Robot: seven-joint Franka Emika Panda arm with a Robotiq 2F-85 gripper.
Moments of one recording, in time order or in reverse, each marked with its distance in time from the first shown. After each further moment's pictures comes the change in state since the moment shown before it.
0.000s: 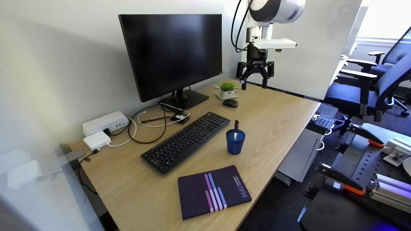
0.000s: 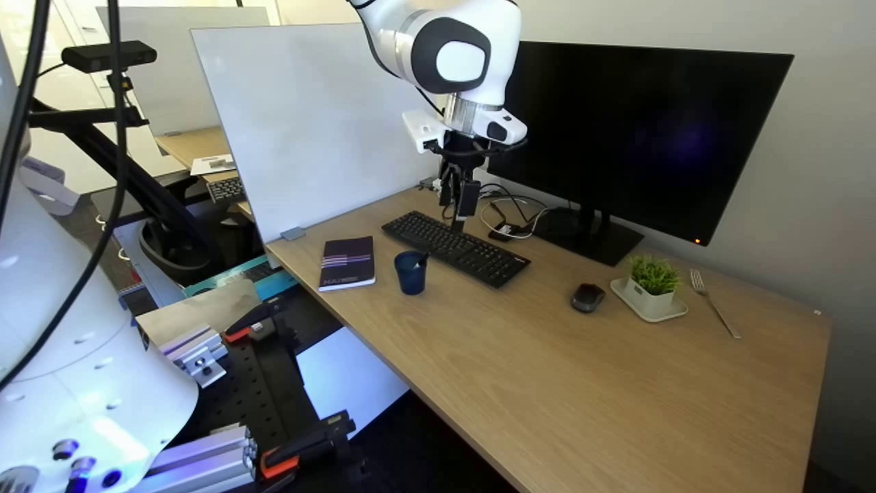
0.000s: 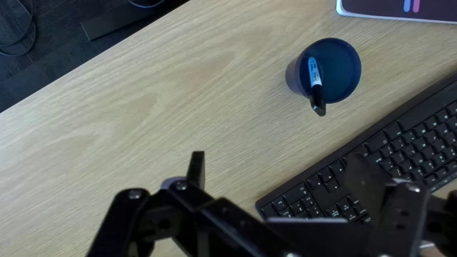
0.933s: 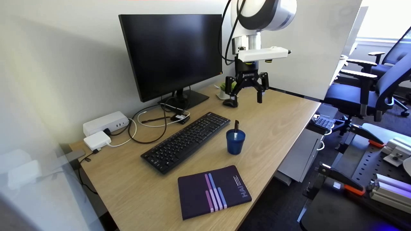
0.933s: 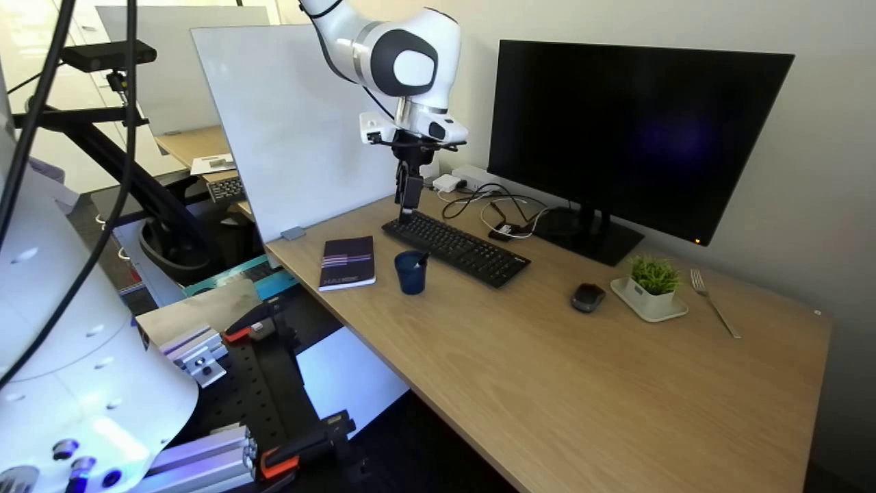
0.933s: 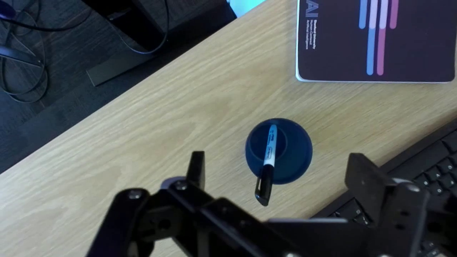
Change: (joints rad) arm 0.166 0.008 0.036 -0.037 0.001 -0.026 0.252
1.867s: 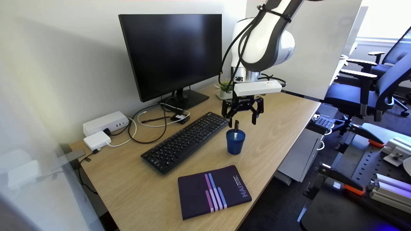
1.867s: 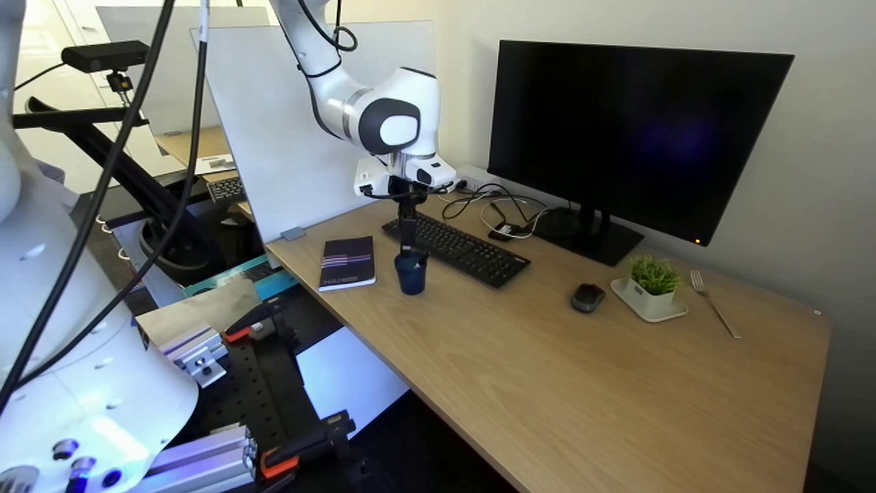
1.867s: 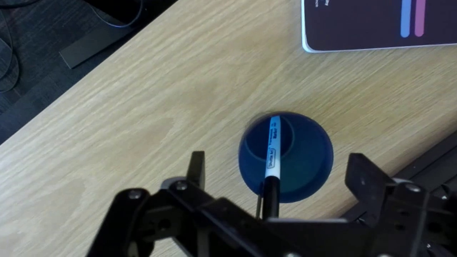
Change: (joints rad) arm 0.067 0.168 -0.022 -0.052 -0.012 0.336 0.092
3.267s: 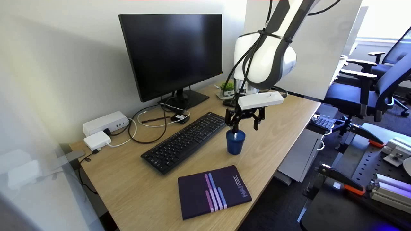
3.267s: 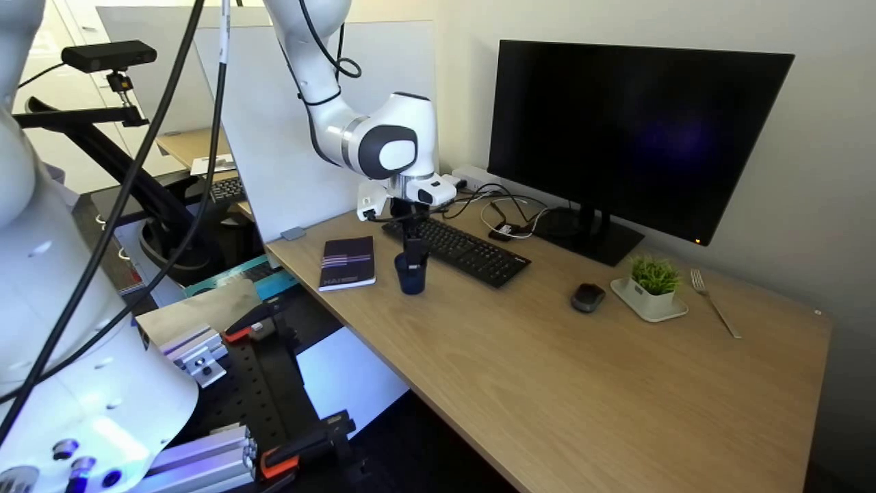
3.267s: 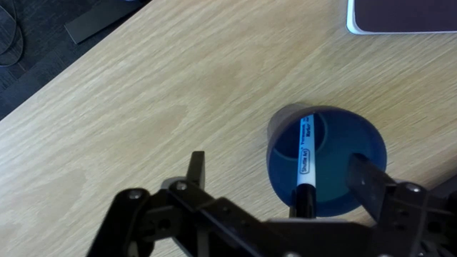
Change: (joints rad) arm 0.067 0.080 -0.073 -0.016 -0.047 0.123 0.000
